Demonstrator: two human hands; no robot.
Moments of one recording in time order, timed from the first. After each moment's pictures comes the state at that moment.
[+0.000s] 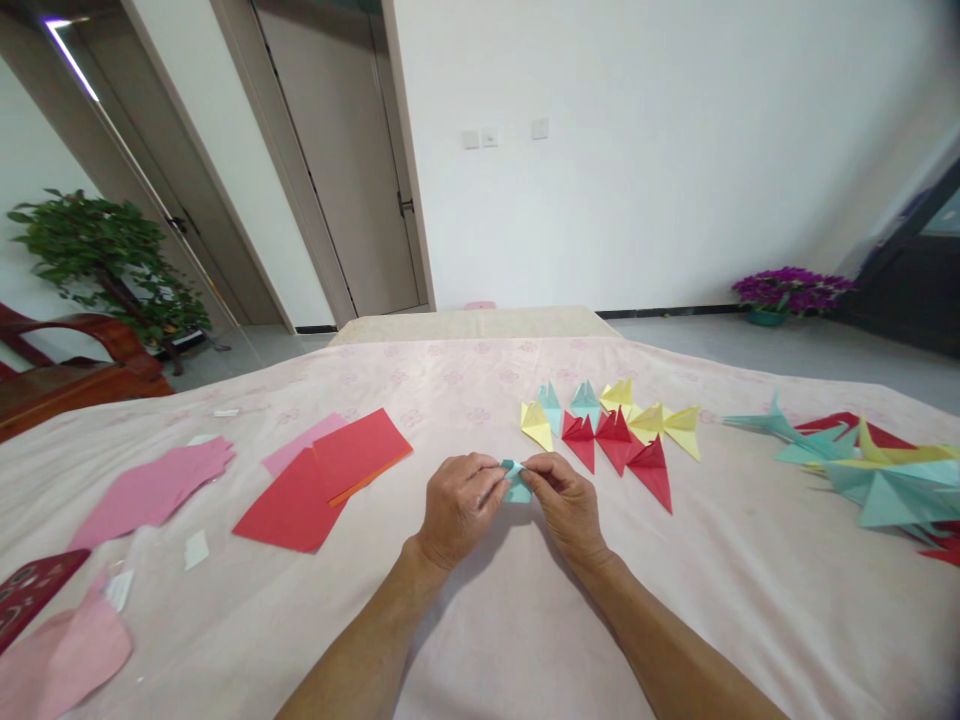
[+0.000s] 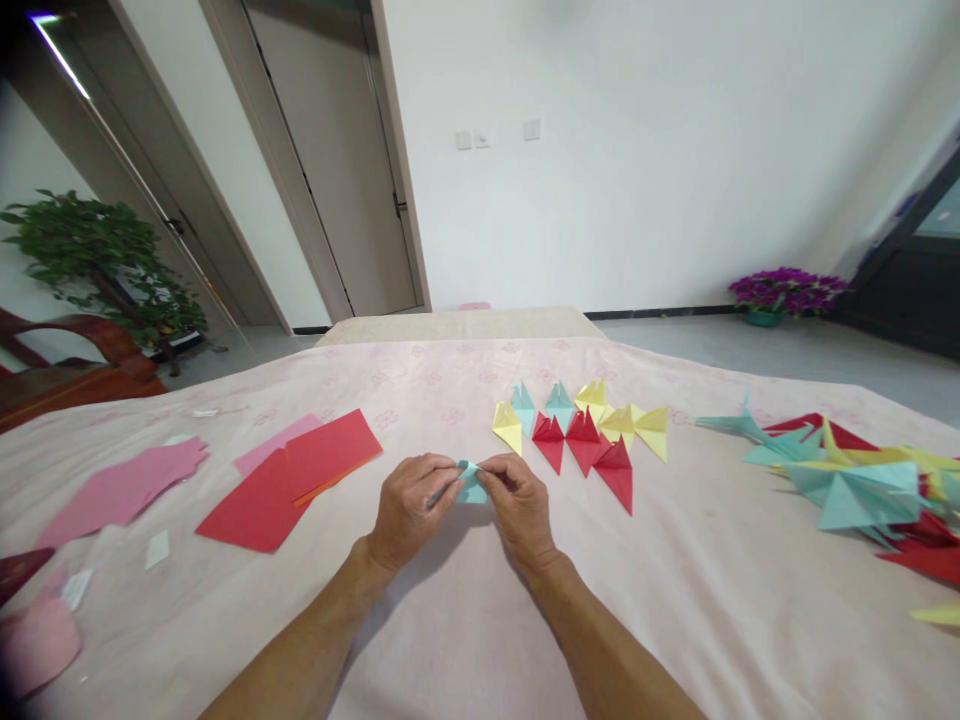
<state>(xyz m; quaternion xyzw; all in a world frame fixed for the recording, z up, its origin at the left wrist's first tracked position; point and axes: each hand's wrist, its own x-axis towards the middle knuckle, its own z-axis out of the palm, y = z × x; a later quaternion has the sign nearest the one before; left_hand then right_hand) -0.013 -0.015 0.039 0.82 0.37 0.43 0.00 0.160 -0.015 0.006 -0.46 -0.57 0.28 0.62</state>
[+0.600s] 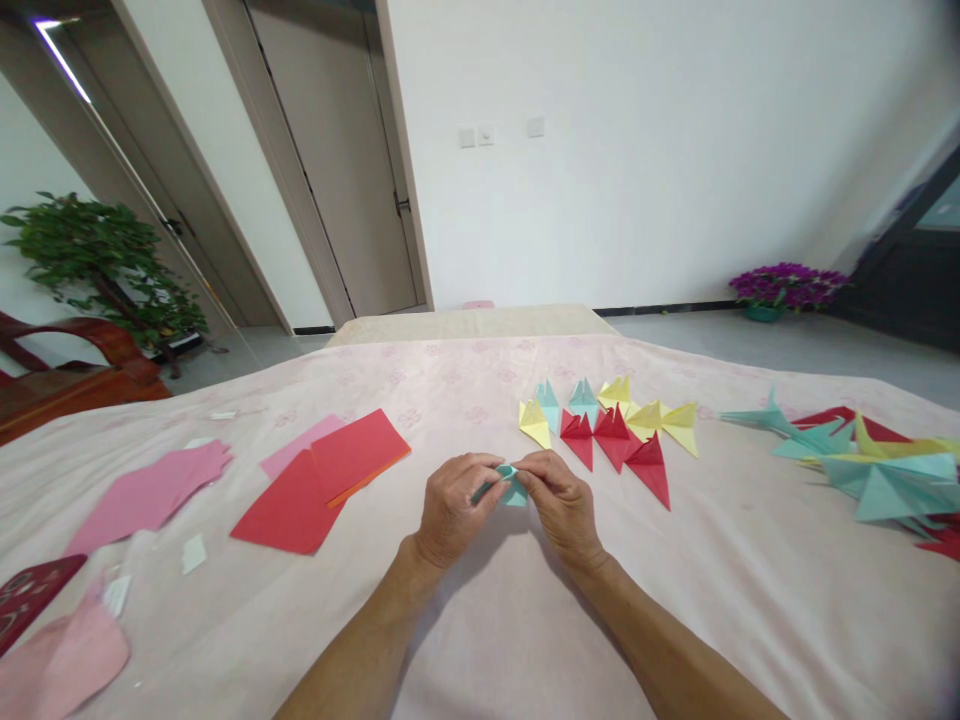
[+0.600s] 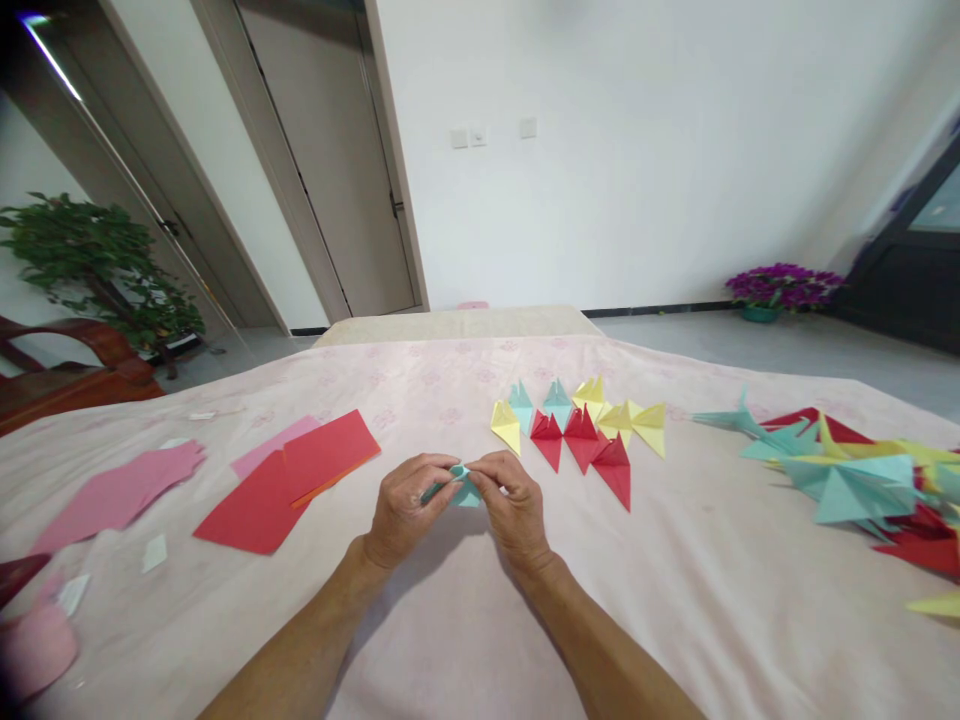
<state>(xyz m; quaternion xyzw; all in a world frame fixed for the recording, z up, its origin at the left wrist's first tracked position) -0.013 -0.014 0.040 0.80 0.33 0.48 0.09 0.153 -0.025 0.019 -0.41 -0.60 0.27 0.63</state>
